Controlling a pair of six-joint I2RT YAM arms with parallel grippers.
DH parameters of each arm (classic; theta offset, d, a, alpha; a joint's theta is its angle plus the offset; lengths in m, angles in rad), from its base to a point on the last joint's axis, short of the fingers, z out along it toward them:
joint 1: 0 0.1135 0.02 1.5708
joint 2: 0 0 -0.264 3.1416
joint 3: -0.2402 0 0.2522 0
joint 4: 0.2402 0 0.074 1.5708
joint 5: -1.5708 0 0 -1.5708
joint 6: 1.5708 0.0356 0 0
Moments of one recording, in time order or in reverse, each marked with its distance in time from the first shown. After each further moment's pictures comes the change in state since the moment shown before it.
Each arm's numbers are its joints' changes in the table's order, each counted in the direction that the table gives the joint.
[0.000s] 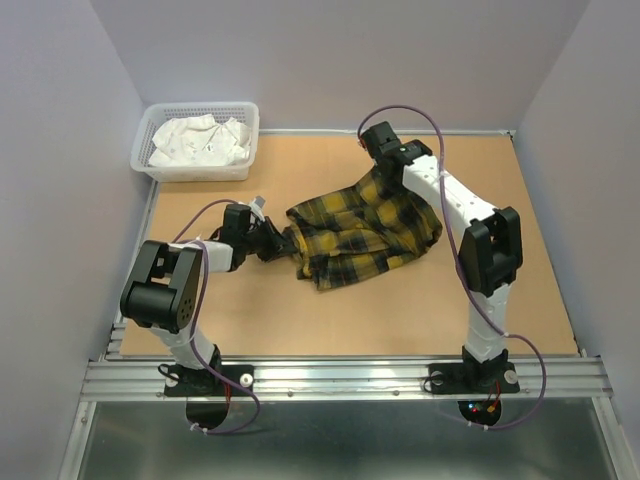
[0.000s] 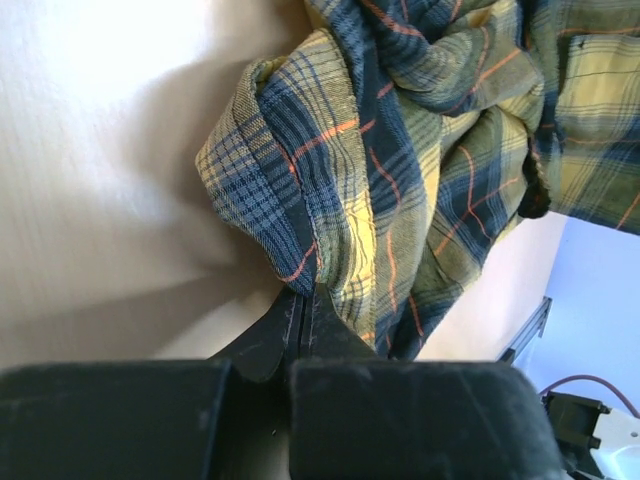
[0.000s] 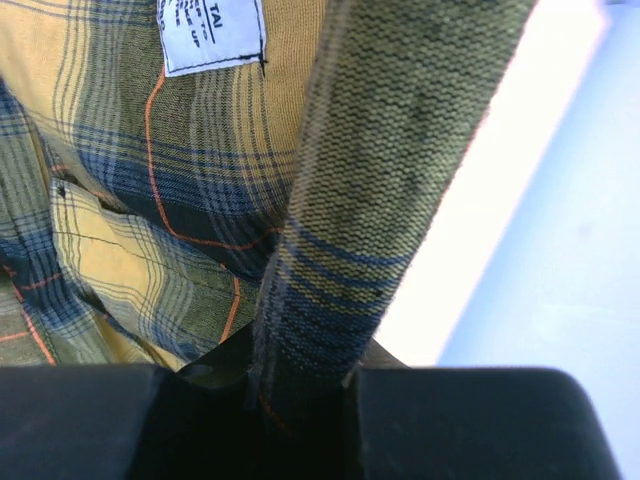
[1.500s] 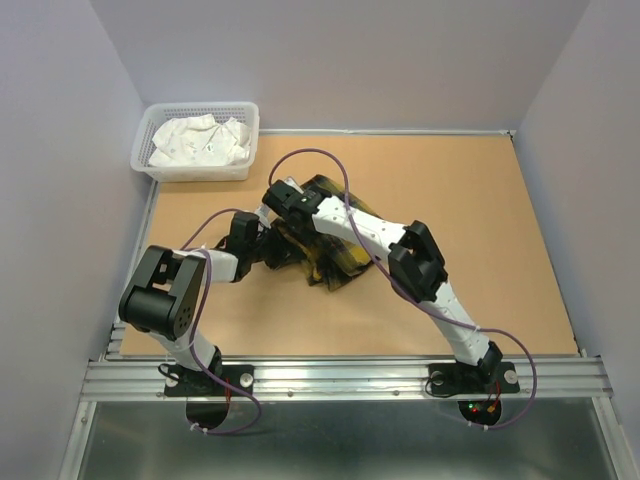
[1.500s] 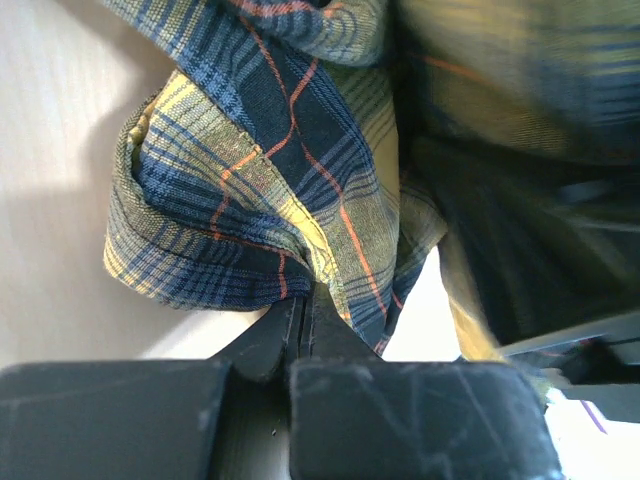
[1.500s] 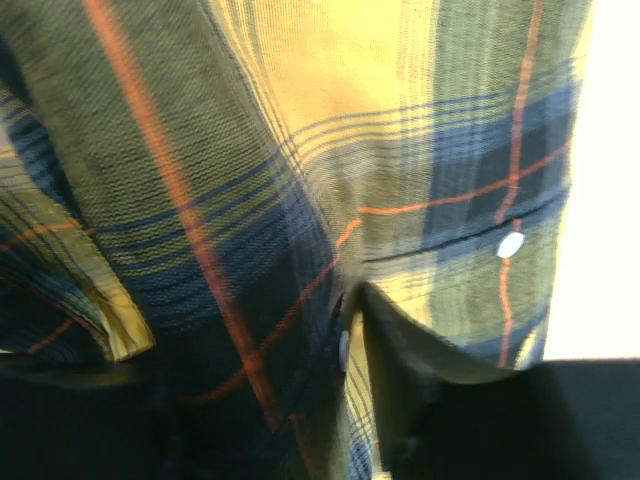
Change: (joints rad) left arm -0.078 0.048 0.085 -0.093 0.026 -0.143; right arm 0.455 -0.372 -0.320 0.080 -0.011 0.383
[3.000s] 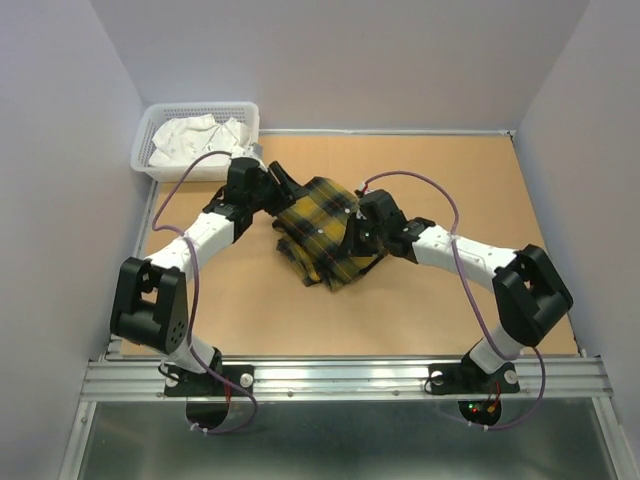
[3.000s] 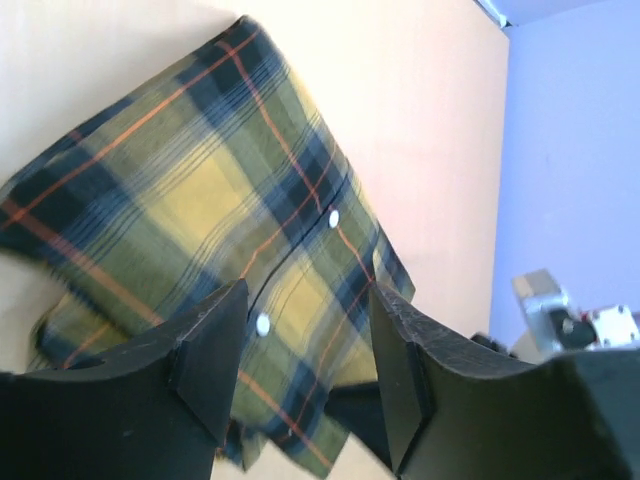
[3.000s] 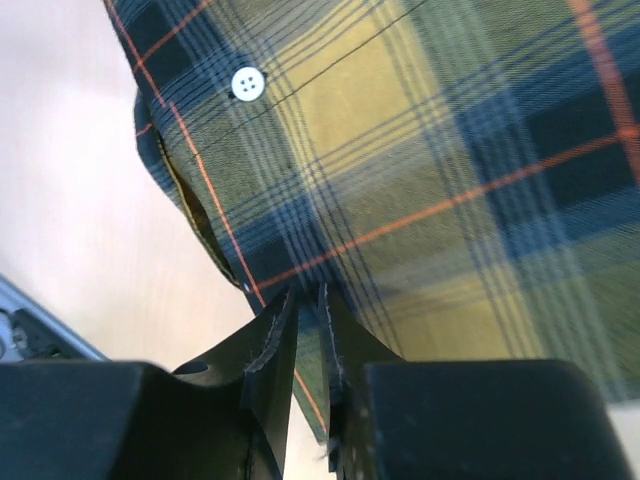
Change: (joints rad) left arm -0.006 0.123 -0.442 0.380 0.241 0.035; right arm -0.230 0.786 1.126 -0.764 0.709 0.487
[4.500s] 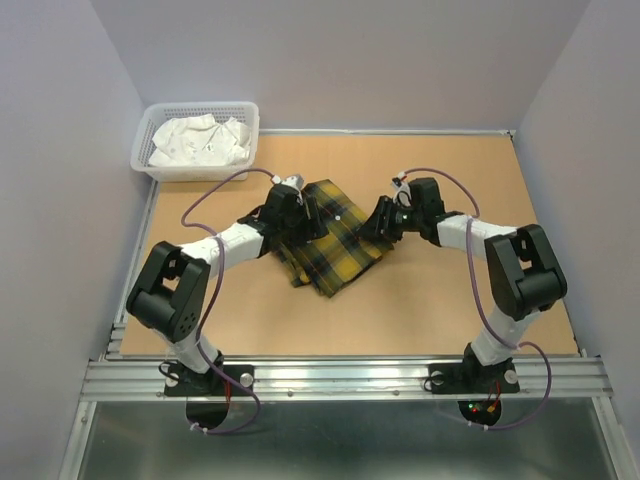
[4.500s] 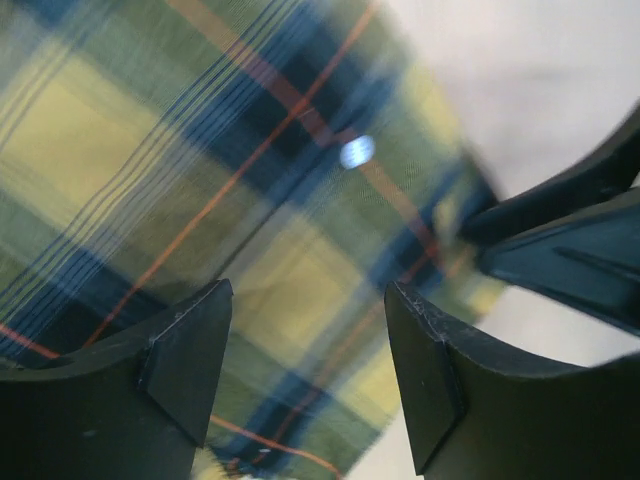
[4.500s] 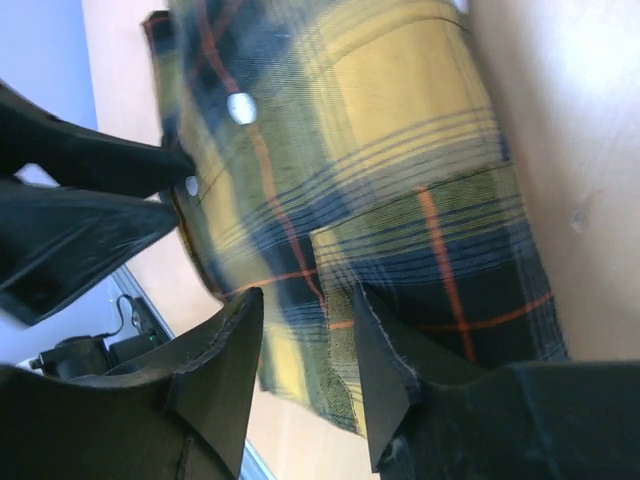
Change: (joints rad) left arm -0.212 -0.108 0.049 0.002 0.143 0.214; right arm -0.370 -0.111 0.079 -0.271 0.496 0.007
